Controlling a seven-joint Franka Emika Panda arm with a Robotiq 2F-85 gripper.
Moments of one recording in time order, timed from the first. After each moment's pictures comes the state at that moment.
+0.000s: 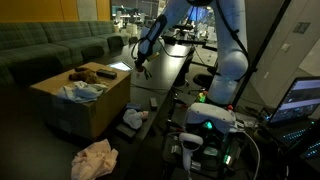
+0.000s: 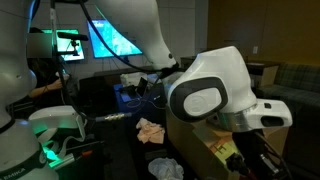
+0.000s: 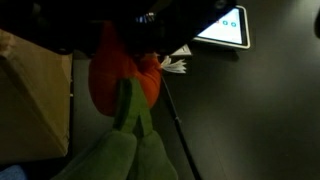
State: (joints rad) arm -0.22 0.46 -0.24 -2.14 -0.10 2.95 -0.14
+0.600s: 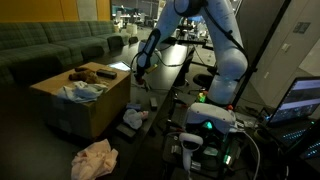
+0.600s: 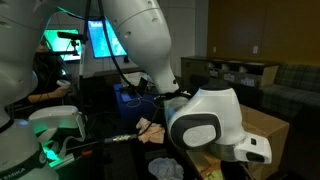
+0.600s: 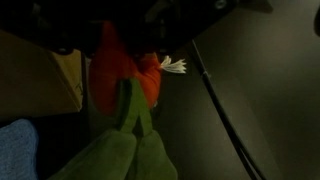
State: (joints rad) arm -0.26 0.65 -0.17 -2.10 -0.08 2.98 -0.13
